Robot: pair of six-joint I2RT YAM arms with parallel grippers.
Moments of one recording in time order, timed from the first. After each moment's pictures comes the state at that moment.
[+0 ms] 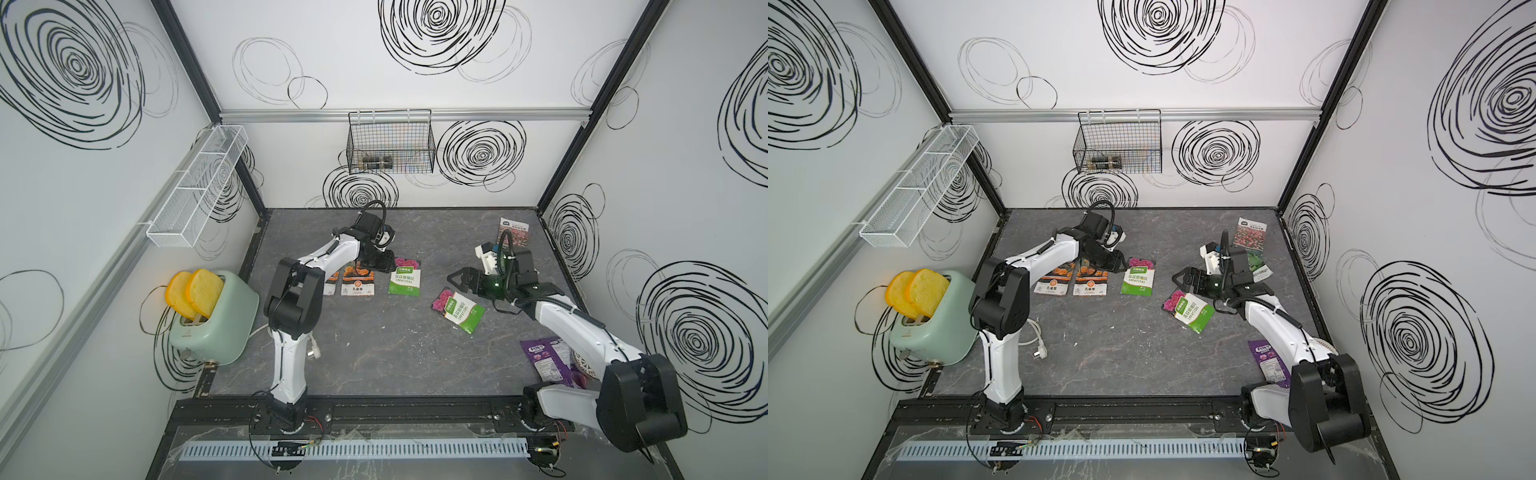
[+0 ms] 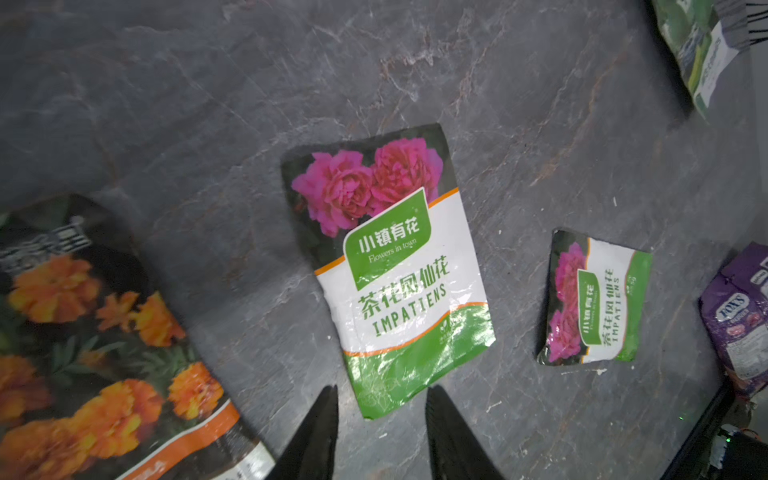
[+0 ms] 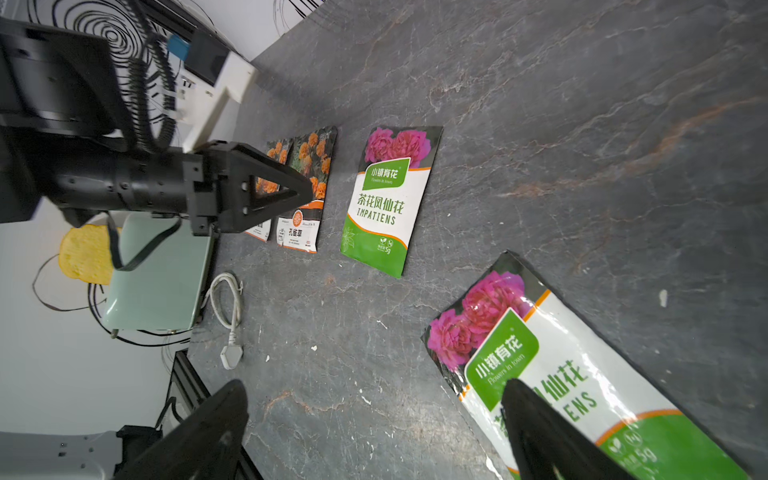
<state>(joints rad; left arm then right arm) -0.36 2.03 1.58 -0.69 0.40 -0.13 0.25 1.29 0.81 -0.28 -0.53 0.47</state>
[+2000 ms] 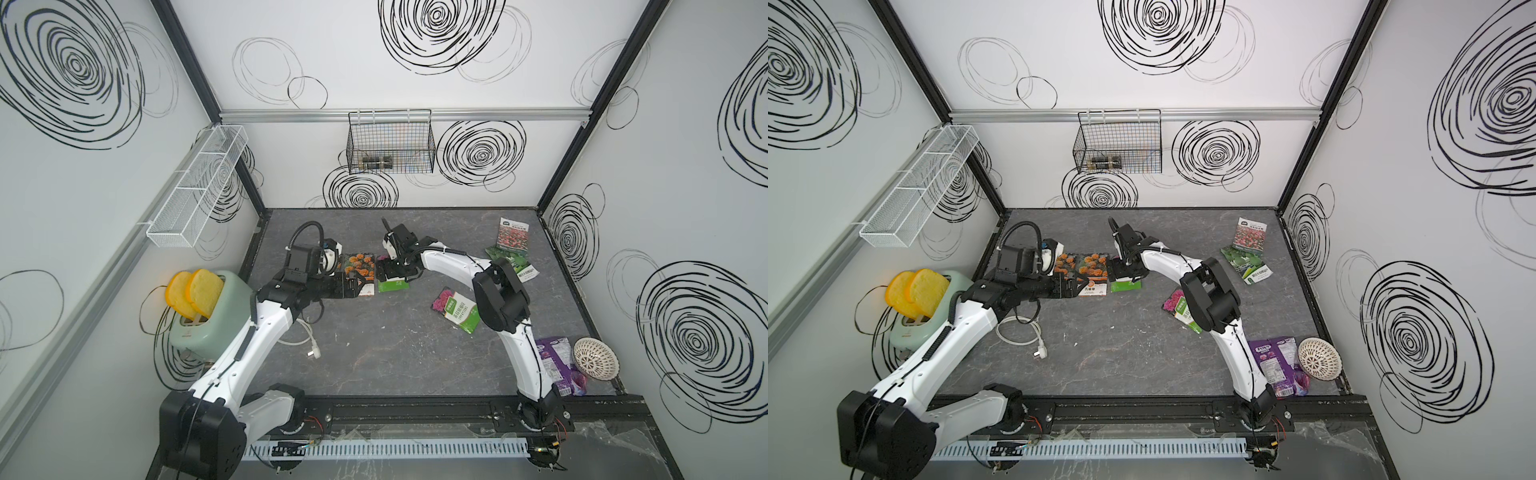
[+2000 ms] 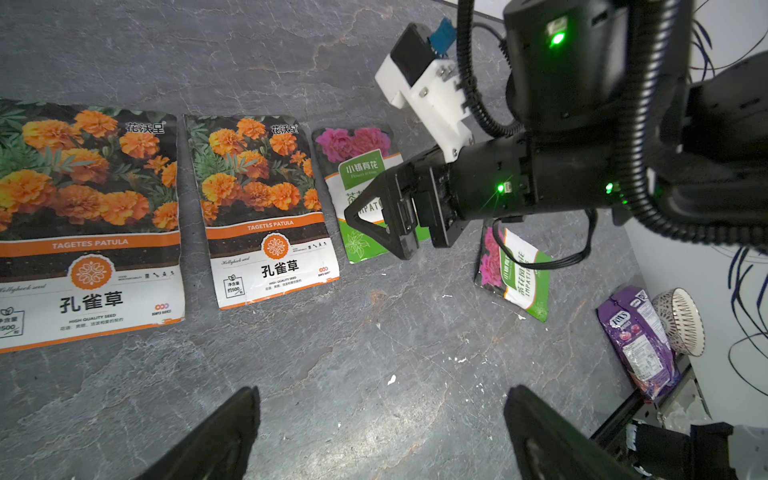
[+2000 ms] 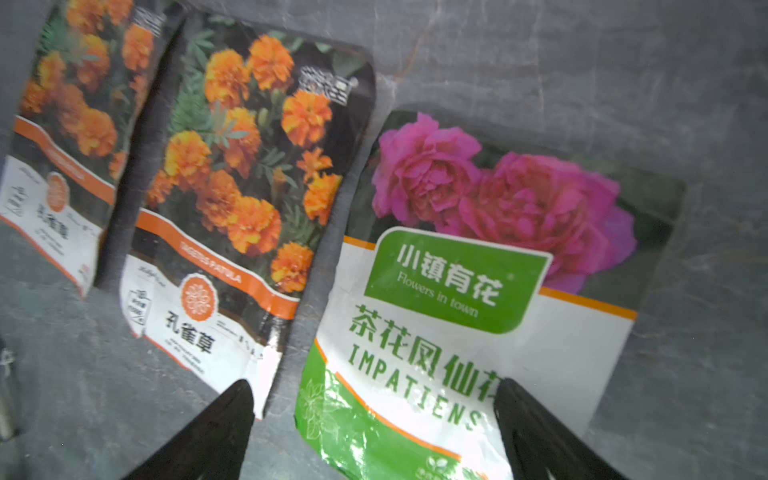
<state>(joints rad) -0.21 1.15 0.92 -0.58 0.38 -0.28 0.68 2.28 1.85 -0.62 -0.15 0.38</state>
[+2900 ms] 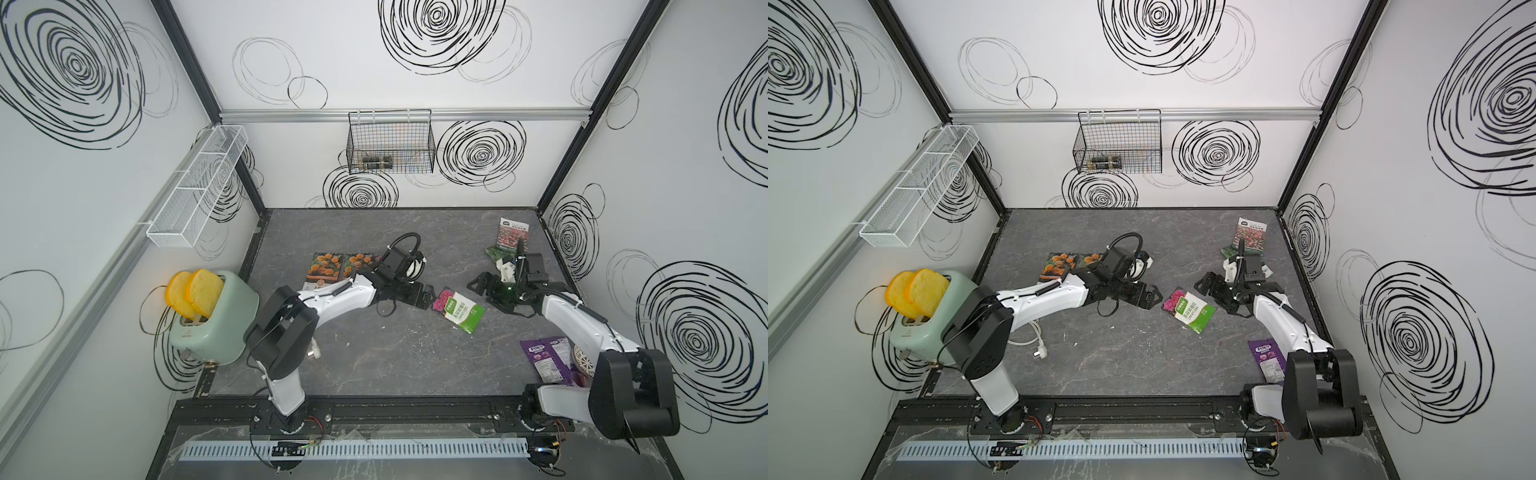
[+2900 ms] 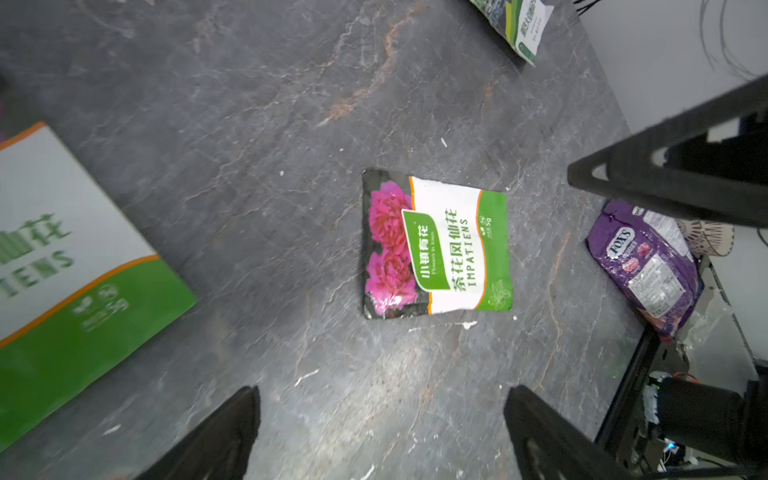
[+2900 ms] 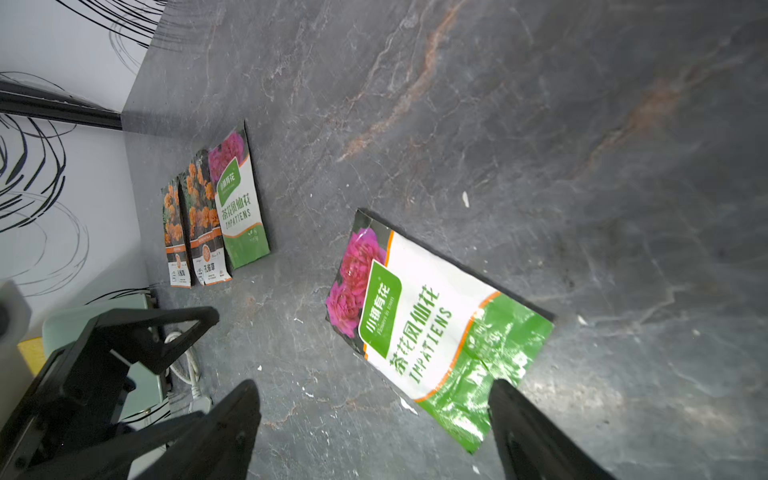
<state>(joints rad) -0.72 1.81 1.19 -0.26 0.32 -0.36 0.06 1.25 0.74 -0.47 -0.48 0.56</state>
